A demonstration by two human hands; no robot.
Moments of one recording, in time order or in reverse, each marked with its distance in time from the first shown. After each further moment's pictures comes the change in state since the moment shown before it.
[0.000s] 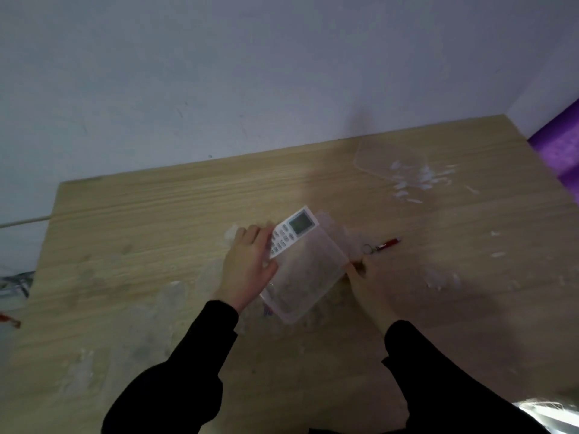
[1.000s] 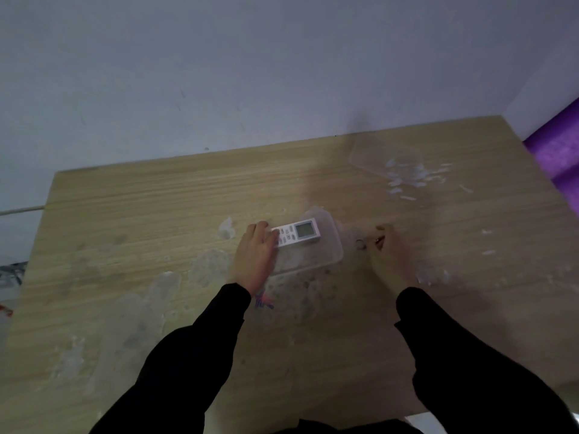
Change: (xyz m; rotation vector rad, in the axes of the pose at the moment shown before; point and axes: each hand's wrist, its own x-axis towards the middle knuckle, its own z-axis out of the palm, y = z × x) left_hand 0.010 -0.007 0.050 0.198 -0.032 0.050; right_hand 0.041 -0.006 -0.055 -0.416 0.294 -0.153
